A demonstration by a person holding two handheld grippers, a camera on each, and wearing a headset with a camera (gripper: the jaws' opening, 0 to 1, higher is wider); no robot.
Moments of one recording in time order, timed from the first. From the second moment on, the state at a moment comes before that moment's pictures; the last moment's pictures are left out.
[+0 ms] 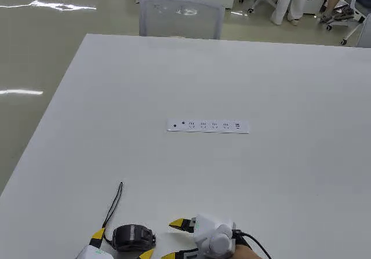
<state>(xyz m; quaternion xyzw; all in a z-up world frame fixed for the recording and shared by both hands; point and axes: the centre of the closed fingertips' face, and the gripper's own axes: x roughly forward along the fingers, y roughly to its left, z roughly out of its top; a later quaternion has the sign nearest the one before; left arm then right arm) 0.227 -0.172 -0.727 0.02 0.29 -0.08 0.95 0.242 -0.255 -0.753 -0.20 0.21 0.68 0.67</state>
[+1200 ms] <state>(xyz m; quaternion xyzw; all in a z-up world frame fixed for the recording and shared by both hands) 0.195 -0.165 -0.694 0.03 0.30 -0.19 0.93 0.239 -0.353 -0.706 -0.14 0.26 0.53 0.79</state>
